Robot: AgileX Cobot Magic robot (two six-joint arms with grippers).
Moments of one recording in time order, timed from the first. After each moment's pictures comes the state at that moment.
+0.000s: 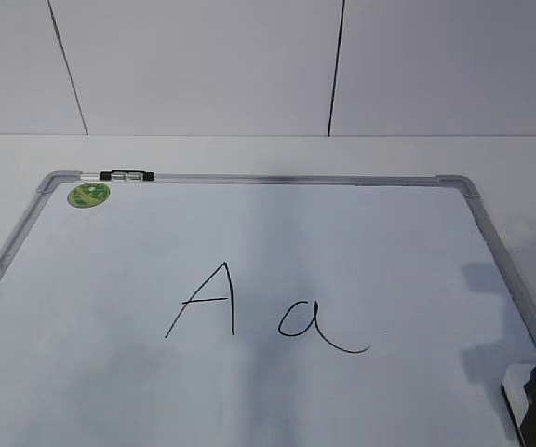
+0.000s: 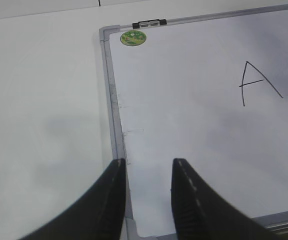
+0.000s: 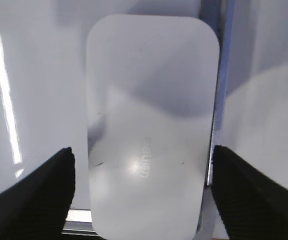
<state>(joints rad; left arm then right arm) -0.04 0.01 -0.51 -0.18 1.11 0.15 0.28 1.24 -0.57 0.01 0.89 0.21</state>
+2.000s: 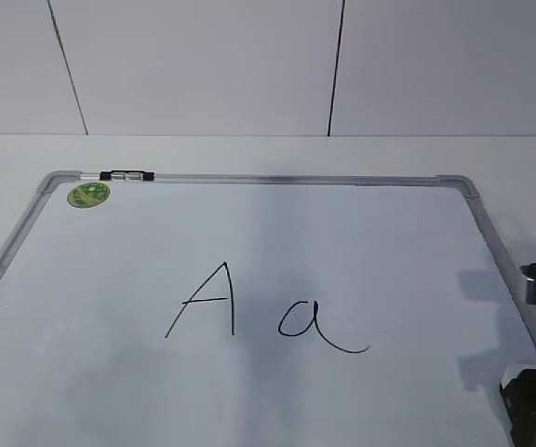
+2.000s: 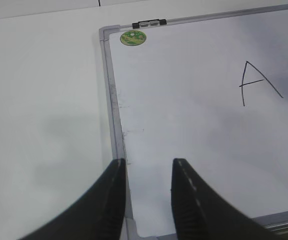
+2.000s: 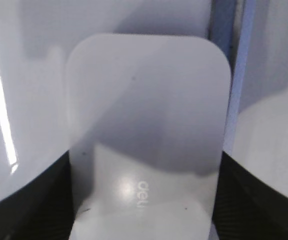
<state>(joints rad) -0.04 0.01 -0.51 -0.18 1.11 0.15 0.28 1.37 -0.57 0.00 0.81 0.20</state>
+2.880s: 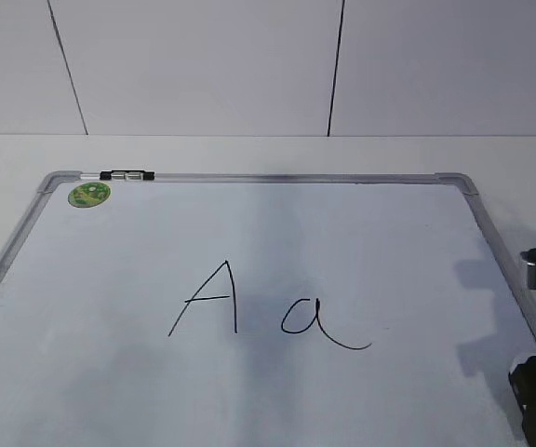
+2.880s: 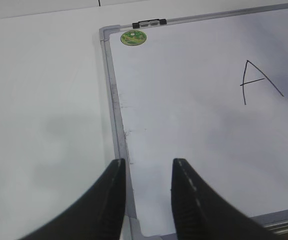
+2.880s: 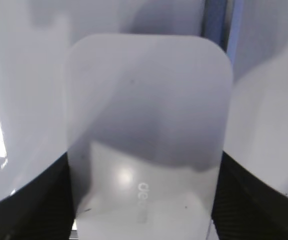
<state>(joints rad) -0.04 0.01 -0.51 -0.18 1.11 0.15 0.28 1.37 -0.65 -0.02 0.93 0.20</state>
